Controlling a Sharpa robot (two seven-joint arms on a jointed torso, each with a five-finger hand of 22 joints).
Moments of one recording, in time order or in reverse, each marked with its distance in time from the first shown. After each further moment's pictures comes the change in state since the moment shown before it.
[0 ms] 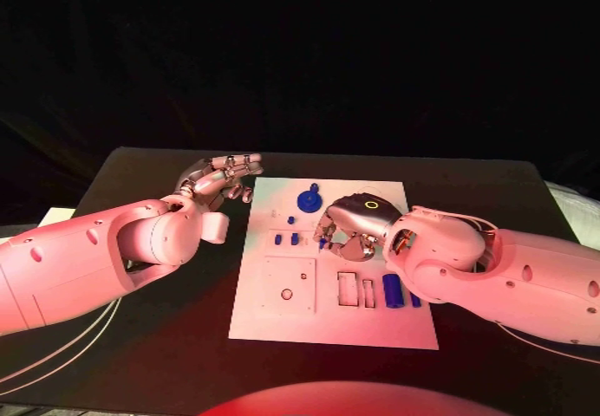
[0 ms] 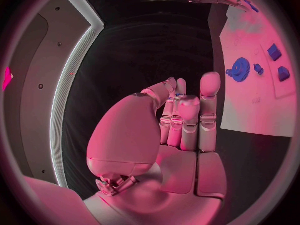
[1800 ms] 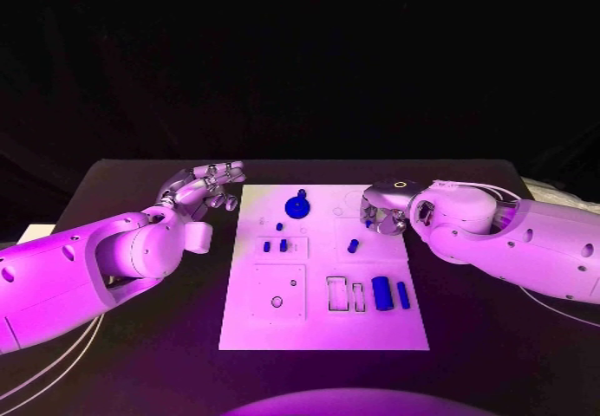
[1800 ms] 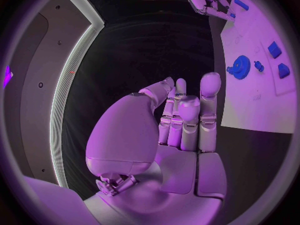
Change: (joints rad) left arm 0.000 -0.004 0.000 -0.007 0.017 0.008 0.003; left_hand -0.034 -0.006 0.002 0.025 -0.004 0.000 0.000 0.000 0.001 0.015 -0.001 -0.016 -0.008 0.005 0.002 0.000 0.007 0.000 0.000 0.000 0.004 0.004; right arm 0.067 -0.071 -0.002 -0.210 -0.047 0.172 -0.018; right_hand -0.001 -0.010 -0.033 0.005 -0.002 -0.016 -0.009 -0.001 -0.011 -0.025 -0.003 0.002 -0.001 0.000 0.000 -0.020 -0.016 0.000 -0.003 -0.004 -0.009 -0.015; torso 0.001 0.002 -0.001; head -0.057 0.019
